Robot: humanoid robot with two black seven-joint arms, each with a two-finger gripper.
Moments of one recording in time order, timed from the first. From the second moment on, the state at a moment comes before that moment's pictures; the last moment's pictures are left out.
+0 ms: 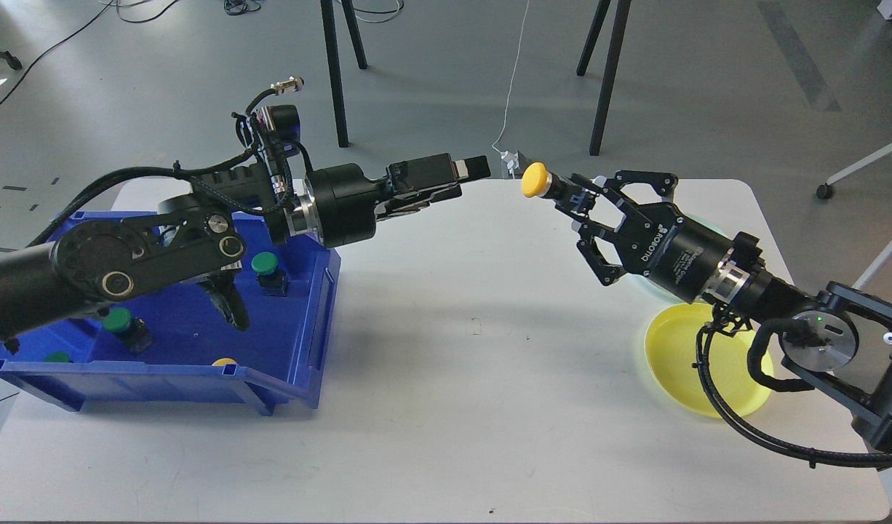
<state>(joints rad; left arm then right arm) -1.12 0.48 -0.06 -1.21 0.78 -0.19 -0.49 0.60 -0.71 0.51 1.31 0.12 0.49 0.16</state>
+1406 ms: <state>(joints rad) -1.10 0.47 -0.09 -1.20 0.75 -0.21 -0.49 0.27 -0.78 0.48 1.20 -0.37 -0.03 0.26</state>
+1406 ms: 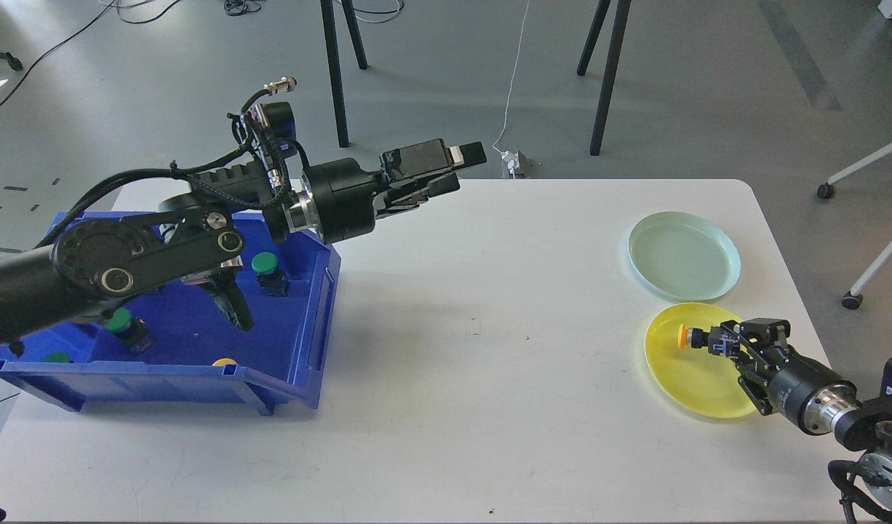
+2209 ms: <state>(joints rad) -1.06 0.71 -0.17 -1.24 0.71 -0.37 -0.49 0.28 -0.94 1.02 1.41 -0.15 0.31 0.29</state>
